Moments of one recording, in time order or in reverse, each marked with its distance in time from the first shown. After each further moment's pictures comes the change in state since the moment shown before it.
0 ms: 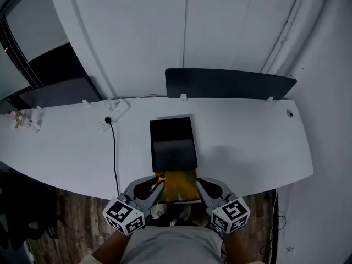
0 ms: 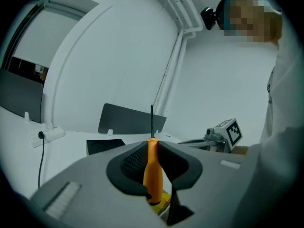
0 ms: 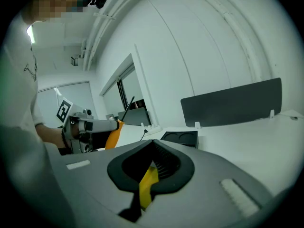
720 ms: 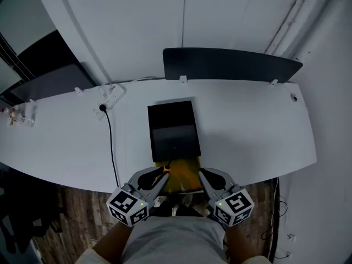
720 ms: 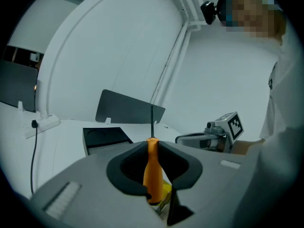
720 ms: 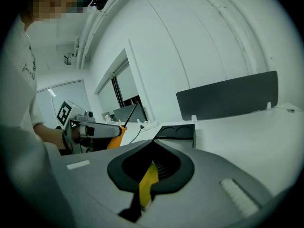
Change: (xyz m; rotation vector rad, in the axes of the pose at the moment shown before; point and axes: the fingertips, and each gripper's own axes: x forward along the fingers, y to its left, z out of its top) left arm 0.025 0.013 -0.034 -0.034 0.116 -0.048; right arm 0.014 -0.012 -0.020 0.050 0.047 -0.040
